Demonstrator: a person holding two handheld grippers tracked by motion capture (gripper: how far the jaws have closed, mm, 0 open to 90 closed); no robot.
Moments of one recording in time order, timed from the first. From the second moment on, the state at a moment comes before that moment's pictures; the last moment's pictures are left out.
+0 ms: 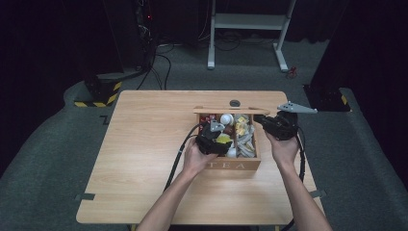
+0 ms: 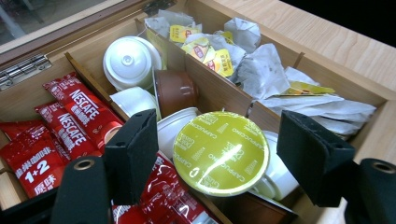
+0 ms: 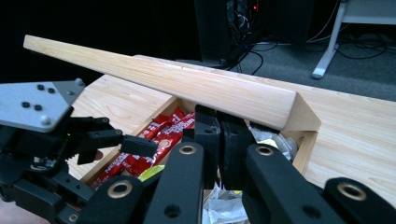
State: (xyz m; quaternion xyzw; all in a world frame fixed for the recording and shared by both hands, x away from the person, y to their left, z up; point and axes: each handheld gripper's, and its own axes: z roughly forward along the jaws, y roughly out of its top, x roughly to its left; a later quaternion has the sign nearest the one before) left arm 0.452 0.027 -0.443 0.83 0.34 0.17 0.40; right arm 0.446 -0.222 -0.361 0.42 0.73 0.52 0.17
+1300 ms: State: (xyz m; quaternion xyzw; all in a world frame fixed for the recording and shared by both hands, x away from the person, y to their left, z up) left arm 0.452 0.015 -0.453 0.85 0.33 0.18 0.37; right arm 0.450 -0.220 -0.359 0.42 0.73 0.52 0.17
